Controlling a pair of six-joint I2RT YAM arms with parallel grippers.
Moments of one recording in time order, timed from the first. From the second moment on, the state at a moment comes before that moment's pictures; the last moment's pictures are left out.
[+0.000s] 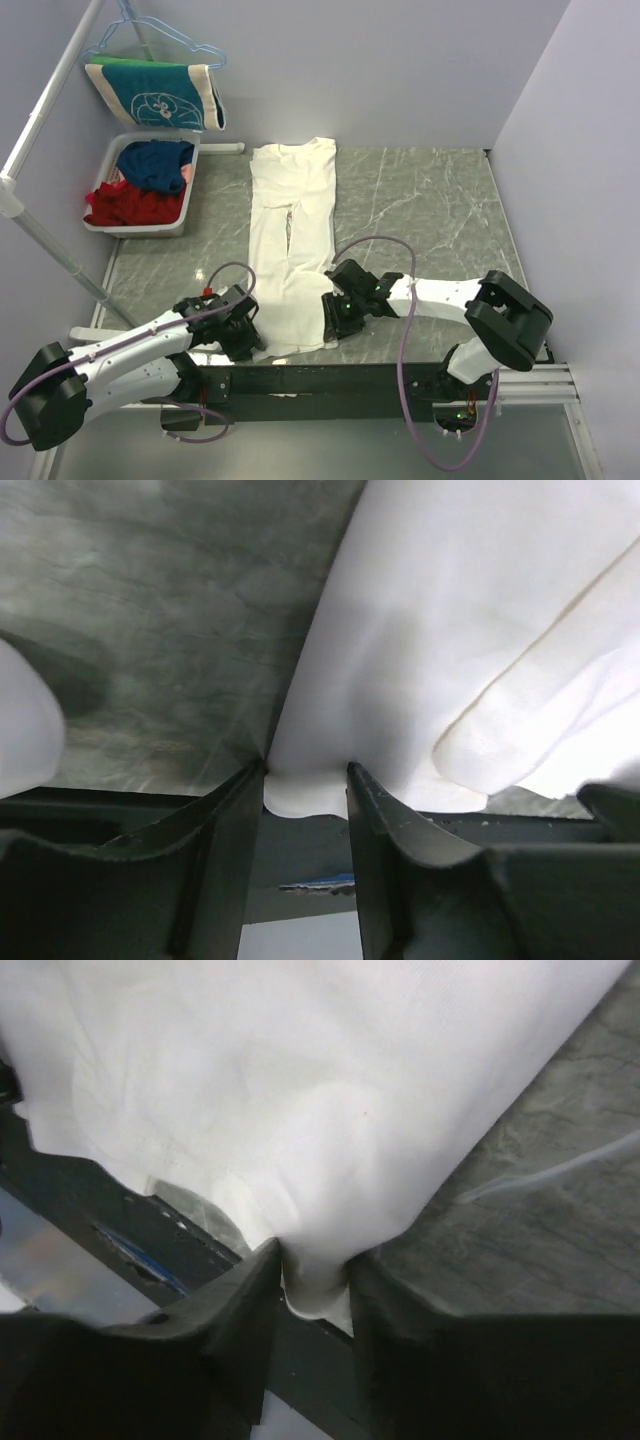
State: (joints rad) left arm -0.83 0.96 0.42 -0.74 0.00 -1.36; right arm 0.92 1.49 0.69 -0.30 -0.30 0.70
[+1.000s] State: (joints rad) left arm -0.85 0.93 0.48 -0.88 -0.03 -1.39; right arm 0.96 1.35 0.59 -0.40 -0.21 0.74
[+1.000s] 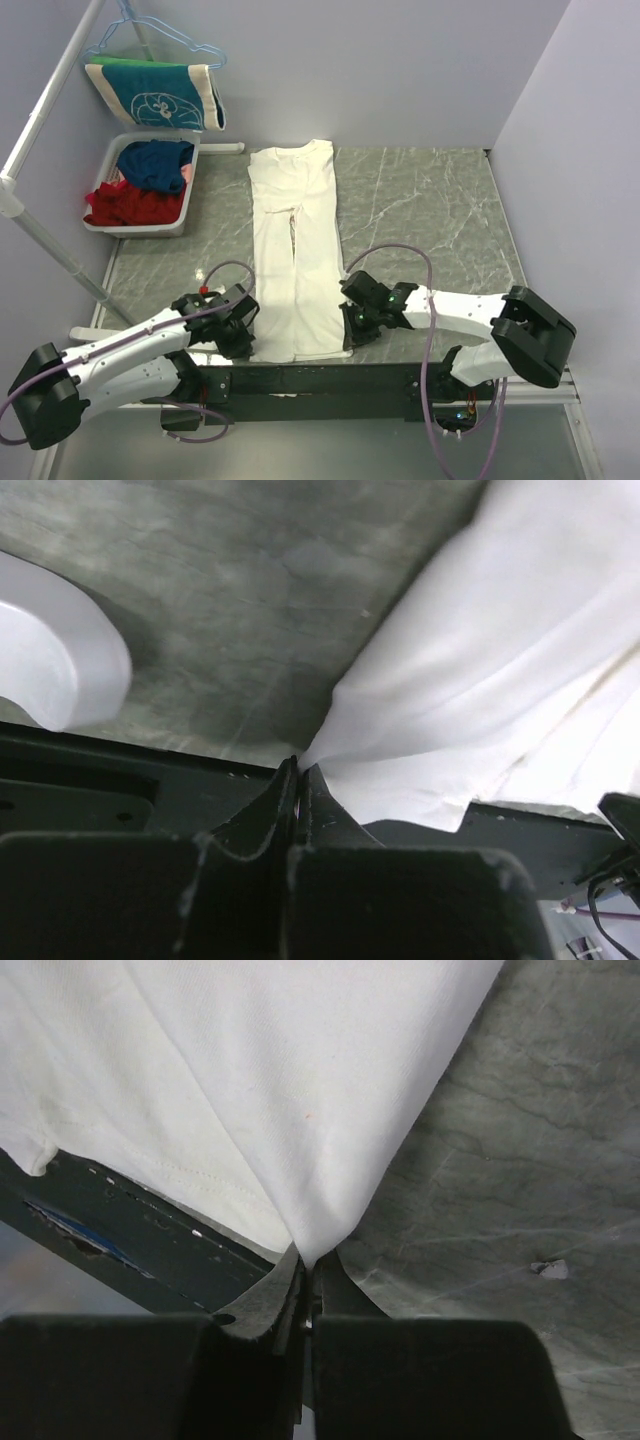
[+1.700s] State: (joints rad) left arm -1.32 1.14 0.82 -1.11 -0.32 -1.80; right arm 0.96 1.09 0.65 -0.56 -0.15 0.69
